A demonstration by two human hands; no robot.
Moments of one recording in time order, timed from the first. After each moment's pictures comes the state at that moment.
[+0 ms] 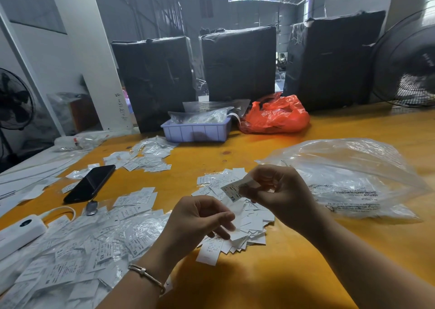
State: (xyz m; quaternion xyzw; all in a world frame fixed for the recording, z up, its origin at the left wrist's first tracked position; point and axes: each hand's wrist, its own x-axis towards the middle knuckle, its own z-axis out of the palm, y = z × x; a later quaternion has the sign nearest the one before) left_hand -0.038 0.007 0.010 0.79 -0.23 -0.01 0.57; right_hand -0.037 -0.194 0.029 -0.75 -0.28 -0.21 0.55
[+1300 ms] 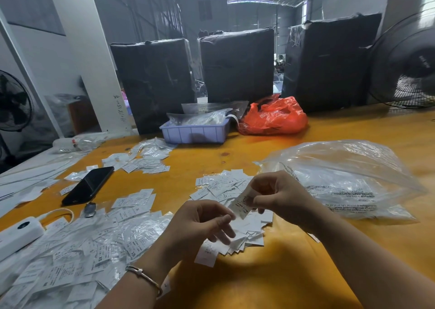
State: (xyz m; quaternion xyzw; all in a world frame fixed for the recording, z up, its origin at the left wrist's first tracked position) left_hand -0.034 0.008 0.006 0.79 -0.23 -0.07 0.56; right_hand -0.028 -0.206 0.030 -0.81 -0.21 -0.04 0.55
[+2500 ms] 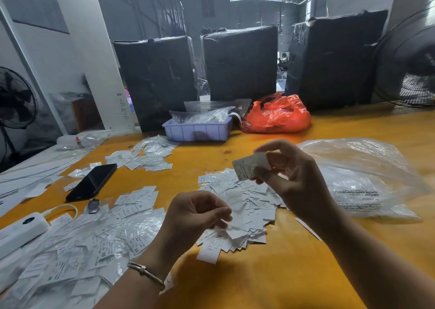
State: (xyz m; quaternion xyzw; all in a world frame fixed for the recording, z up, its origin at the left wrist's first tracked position) left_hand -0.037 0.009 0.008 0.76 -0.25 0.05 0.60; right_hand -0.047 -0.201 0.048 -0.73 -0.25 -0.26 0.59
